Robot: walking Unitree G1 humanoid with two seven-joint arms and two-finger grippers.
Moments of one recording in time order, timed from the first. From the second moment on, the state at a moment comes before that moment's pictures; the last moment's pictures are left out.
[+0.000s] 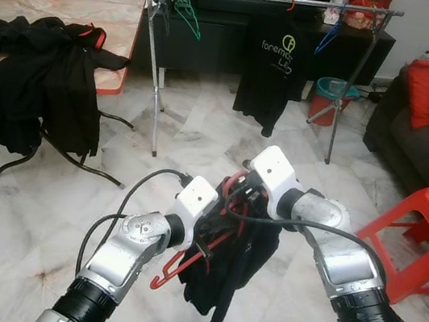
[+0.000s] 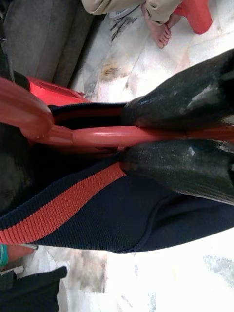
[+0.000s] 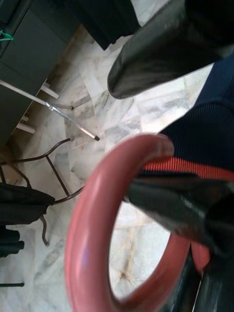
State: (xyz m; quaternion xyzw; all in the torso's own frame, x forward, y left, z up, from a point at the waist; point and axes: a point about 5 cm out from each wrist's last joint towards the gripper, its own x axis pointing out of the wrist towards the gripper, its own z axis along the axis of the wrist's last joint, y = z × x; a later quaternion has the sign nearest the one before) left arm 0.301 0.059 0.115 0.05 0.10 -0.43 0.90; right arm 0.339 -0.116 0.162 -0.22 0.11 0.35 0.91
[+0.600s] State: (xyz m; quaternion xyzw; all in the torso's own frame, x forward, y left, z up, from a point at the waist) left arm 0.299 0.056 0.114 0.05 0.10 -0.43 0.89; right arm 0.337 -0.138 0.170 -0.23 0.12 0.36 0.89
